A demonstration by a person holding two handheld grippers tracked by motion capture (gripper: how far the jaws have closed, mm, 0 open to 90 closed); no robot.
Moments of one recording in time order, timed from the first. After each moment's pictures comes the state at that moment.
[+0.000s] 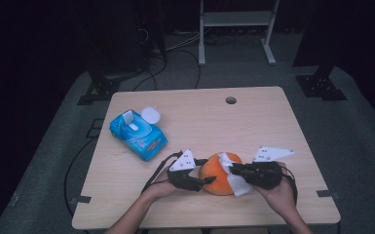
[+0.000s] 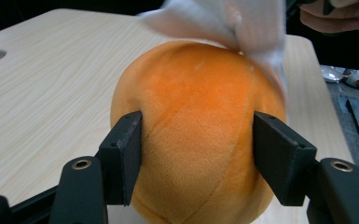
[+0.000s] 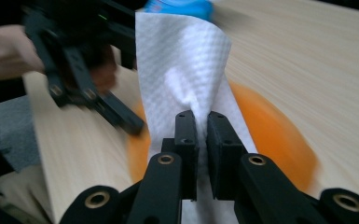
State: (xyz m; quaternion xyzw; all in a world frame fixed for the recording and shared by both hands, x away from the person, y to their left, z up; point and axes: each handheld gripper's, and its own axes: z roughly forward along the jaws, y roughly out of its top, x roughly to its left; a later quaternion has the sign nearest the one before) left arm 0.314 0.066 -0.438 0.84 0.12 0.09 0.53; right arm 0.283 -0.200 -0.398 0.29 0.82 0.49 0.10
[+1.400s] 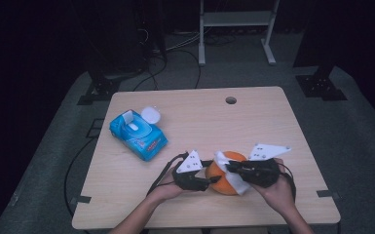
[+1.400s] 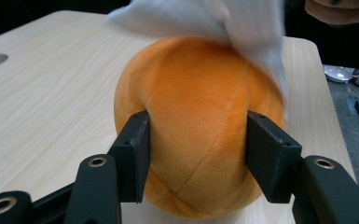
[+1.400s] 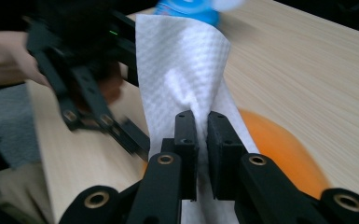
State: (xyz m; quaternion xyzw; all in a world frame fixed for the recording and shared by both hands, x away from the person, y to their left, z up) left arm 0.306 0.052 -0.431 0.83 0.13 0.10 0.53; right arm 0.282 -0.188 -0.381 0.27 0.83 0.48 0.12
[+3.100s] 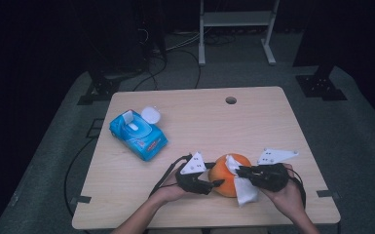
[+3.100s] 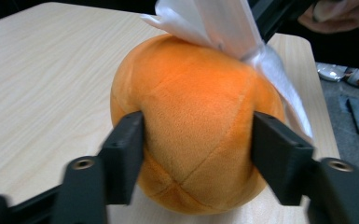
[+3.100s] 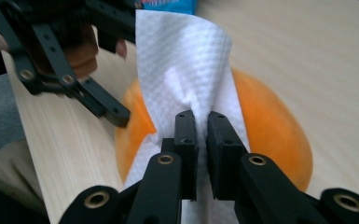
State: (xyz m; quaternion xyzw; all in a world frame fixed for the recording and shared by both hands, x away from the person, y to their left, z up) left arm 0.305 0.047 -0.435 0.84 0.14 0.09 0.52; right arm 0.277 -0.216 -0.398 0.30 0.83 0.45 0.12
